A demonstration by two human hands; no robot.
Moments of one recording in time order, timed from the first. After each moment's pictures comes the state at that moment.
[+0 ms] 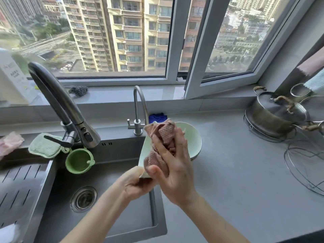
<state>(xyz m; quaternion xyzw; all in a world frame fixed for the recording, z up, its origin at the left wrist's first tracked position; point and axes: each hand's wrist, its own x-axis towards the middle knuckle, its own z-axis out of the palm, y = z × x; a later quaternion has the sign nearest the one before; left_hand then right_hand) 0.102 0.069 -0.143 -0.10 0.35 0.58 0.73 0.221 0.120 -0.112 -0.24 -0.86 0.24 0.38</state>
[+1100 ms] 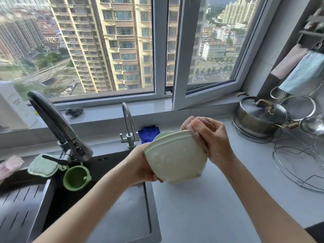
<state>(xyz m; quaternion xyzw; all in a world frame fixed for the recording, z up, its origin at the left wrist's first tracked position) 0.130 0.101 -0.058 0.21 0.54 0.47 0.67 0.293 0.212 -0.032 -0.23 -0.61 0.62 0.44</state>
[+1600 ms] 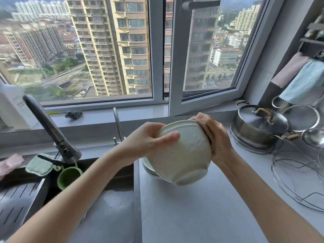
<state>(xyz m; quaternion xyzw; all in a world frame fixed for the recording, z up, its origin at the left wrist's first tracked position) 0.176 0.139 0.010 0.56 0.56 0.47 0.39 0.330 0.264 -0.012 -0.23 -0.48 0.76 0.38</state>
